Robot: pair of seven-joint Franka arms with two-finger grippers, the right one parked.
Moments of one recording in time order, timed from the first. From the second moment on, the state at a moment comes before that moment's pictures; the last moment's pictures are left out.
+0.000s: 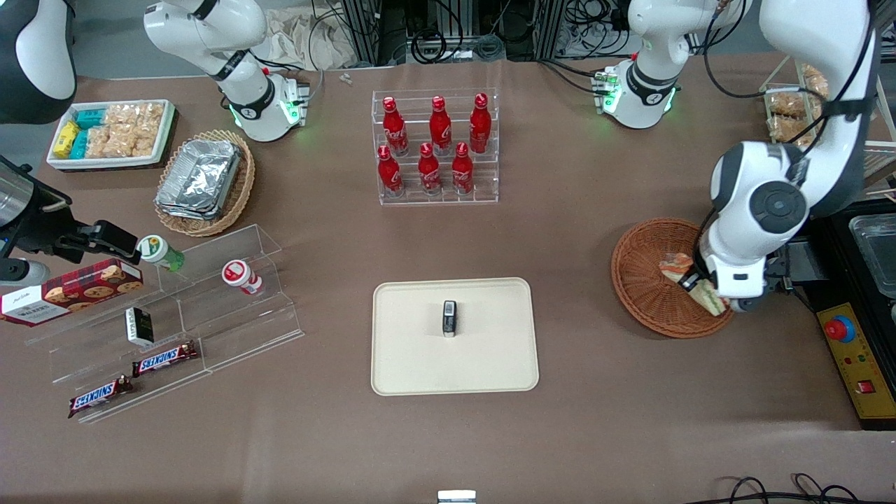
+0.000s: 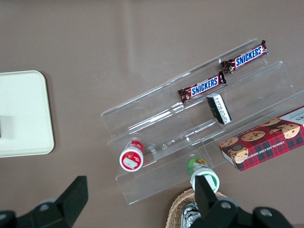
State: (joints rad) arm 0.15 0.15 -0.26 -2.04 0.22 2.11 -0.95
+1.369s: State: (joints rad) arm -0.10 0.58 -0.51 -1.49 0.12 2.01 -0.49
